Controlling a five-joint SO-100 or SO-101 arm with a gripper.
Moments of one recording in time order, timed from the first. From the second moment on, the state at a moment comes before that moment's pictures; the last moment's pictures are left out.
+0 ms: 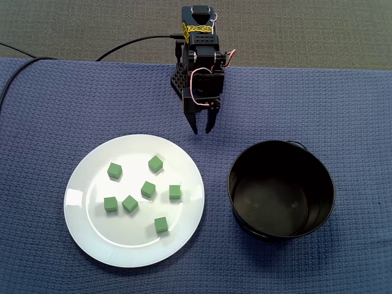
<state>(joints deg) -3.2 182.3 170.7 77.4 -84.7</state>
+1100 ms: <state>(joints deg) 15.3 124.7 121.3 84.4 -51.6</state>
